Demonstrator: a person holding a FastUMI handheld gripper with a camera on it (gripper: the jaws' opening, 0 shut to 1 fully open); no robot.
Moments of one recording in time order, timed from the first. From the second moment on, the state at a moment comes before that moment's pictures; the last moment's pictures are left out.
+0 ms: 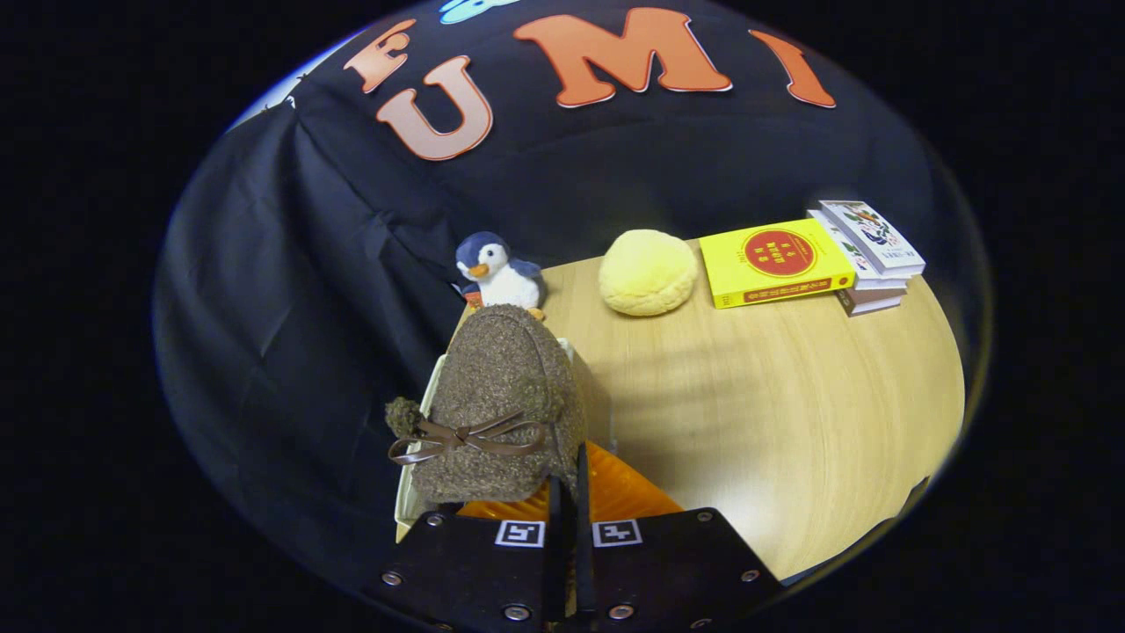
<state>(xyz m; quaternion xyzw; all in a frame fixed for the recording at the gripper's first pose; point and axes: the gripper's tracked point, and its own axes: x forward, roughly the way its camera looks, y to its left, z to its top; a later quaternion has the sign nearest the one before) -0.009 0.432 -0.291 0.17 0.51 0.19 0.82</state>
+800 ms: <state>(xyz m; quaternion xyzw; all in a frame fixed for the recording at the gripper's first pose) -0.024 0.506 -0.349 0.14 0.55 0.19 0.80</state>
